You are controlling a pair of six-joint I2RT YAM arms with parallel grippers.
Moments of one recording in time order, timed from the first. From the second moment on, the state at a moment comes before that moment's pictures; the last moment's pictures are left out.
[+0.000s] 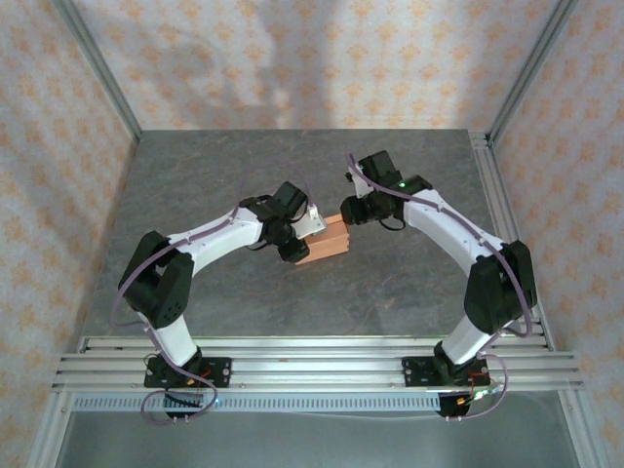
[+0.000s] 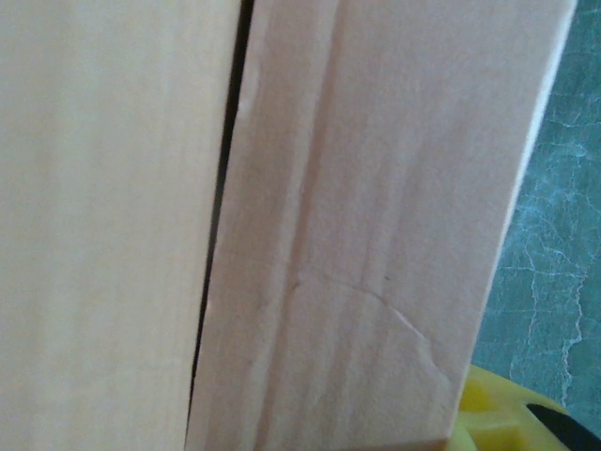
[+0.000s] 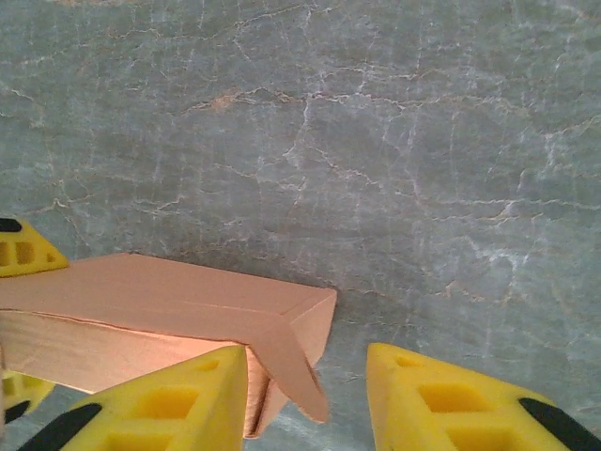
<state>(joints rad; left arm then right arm) -0.58 1.74 1.23 -0.70 0.12 0.40 0.46 1.62 1.34 -0.73 -0.17 0.10</state>
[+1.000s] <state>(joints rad) -0.58 1.75 1.24 -0.70 0.12 0.40 0.44 1.68 1.34 -0.73 -0.29 -0.04</state>
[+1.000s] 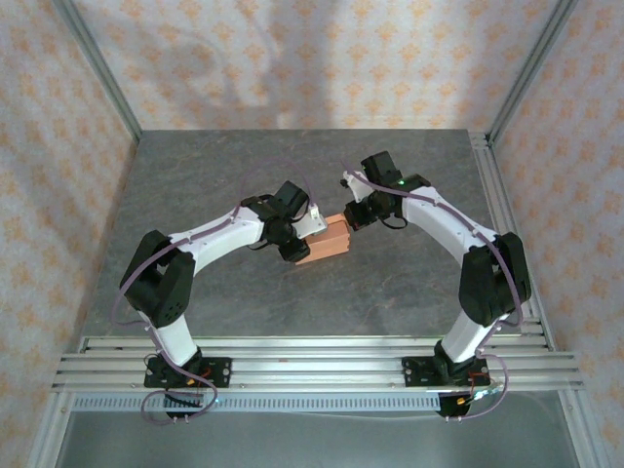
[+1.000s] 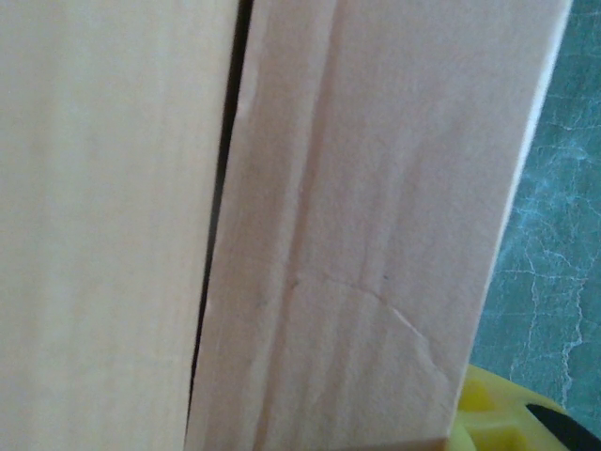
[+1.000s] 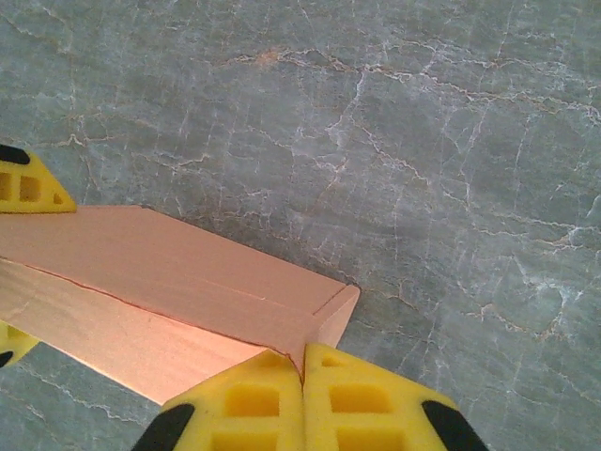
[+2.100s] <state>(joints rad) -0.60 1.79 1.30 -0.73 0.09 0.40 0.48 1.74 1.46 -0.86 -0.16 0.46</state>
